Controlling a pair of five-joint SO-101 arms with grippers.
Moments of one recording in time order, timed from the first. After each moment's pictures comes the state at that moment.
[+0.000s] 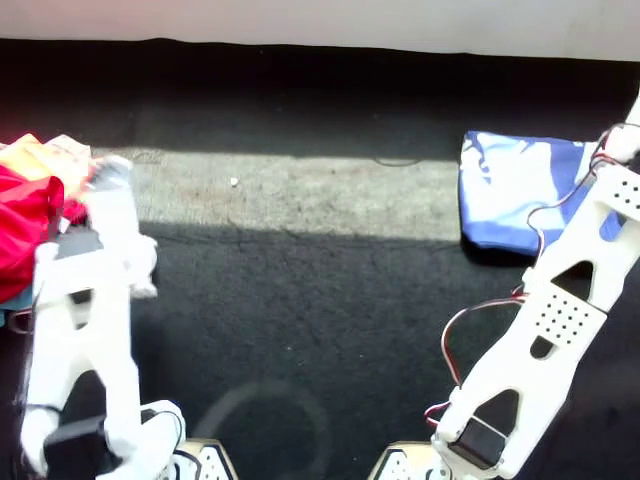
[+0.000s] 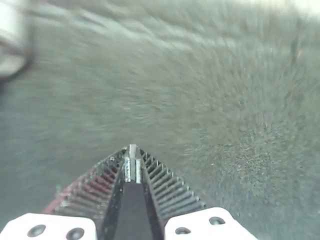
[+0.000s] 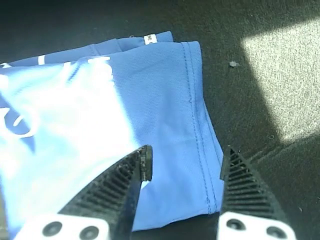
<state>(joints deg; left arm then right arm) -23.9 -23.5 42.7 59.3 -9.4 28.0 60.9 -94.3 94.7 15.7</state>
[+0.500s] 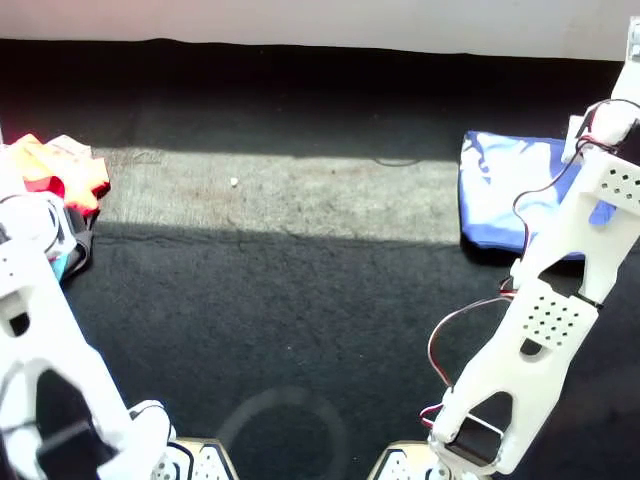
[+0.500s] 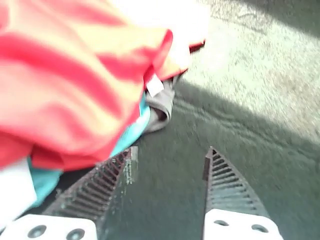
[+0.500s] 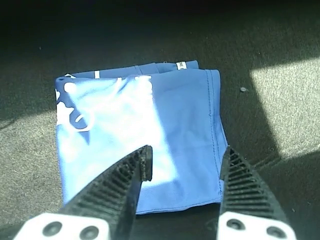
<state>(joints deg) -38.1 -20.6 23.5 59.6 -12.2 22.8 49.5 -94.3 100.4 15.7</state>
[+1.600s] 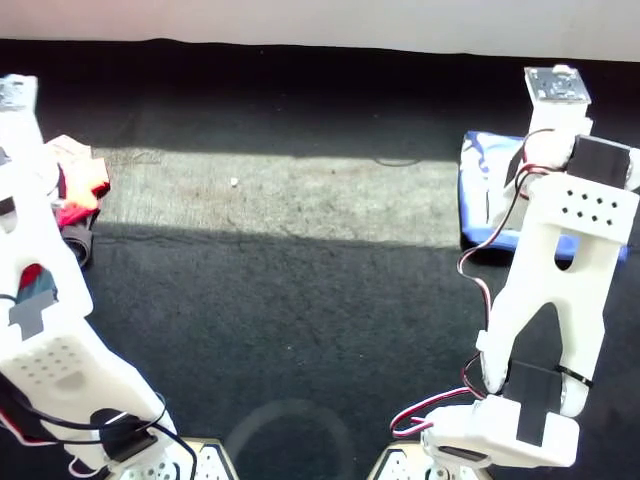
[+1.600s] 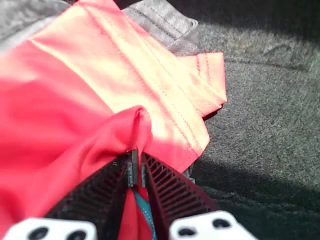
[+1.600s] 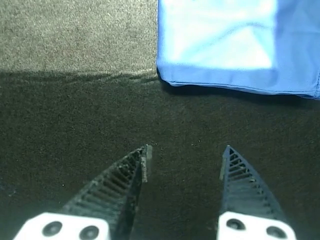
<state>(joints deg) -37.8 25.4 -13.7 56.4 -22.9 11.3 -3.5 -14.7 98.5 15.7</state>
